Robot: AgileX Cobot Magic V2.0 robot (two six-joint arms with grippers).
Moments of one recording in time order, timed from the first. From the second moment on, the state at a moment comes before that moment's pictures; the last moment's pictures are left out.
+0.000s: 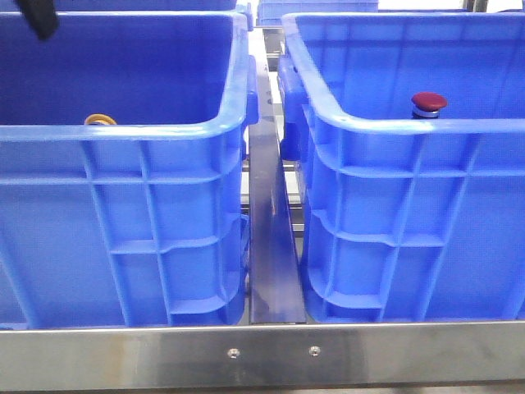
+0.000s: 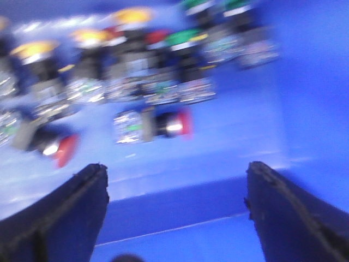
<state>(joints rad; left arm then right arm) -0.43 1.36 -1.30 0.13 1.08 -0.38 0.17 0.70 -0.43 0.57 0.00 -0.44</state>
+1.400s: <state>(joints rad) -0.37 1.85 -1.49 0.19 0.98 -0.34 0.17 0.70 -0.43 0.57 0.00 -0.44</state>
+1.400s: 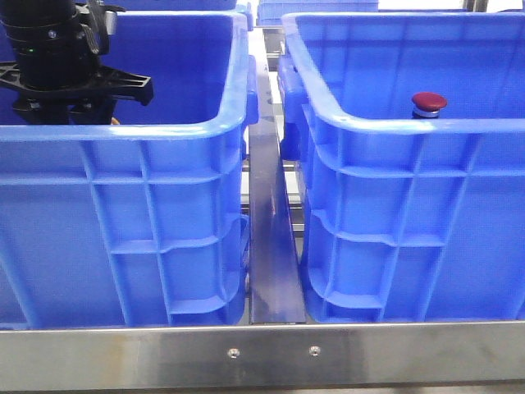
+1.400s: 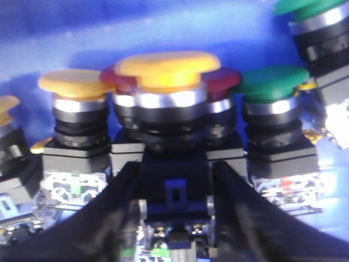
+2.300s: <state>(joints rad) -0.52 1.44 -1.34 0.18 0.88 -0.34 0.17 0.70 -0.43 0.57 0.00 -0.44</state>
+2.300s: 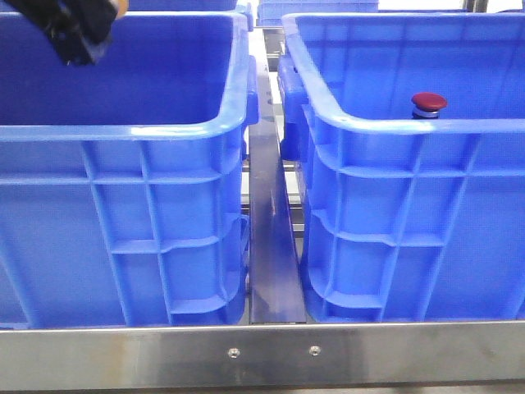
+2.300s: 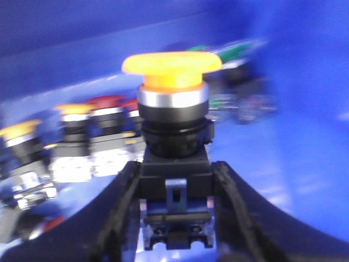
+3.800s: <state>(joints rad) -0.86 1.35 -1.21 0.17 0.71 -0.33 0.27 1.12 -1.01 0.68 0.55 -0.44</state>
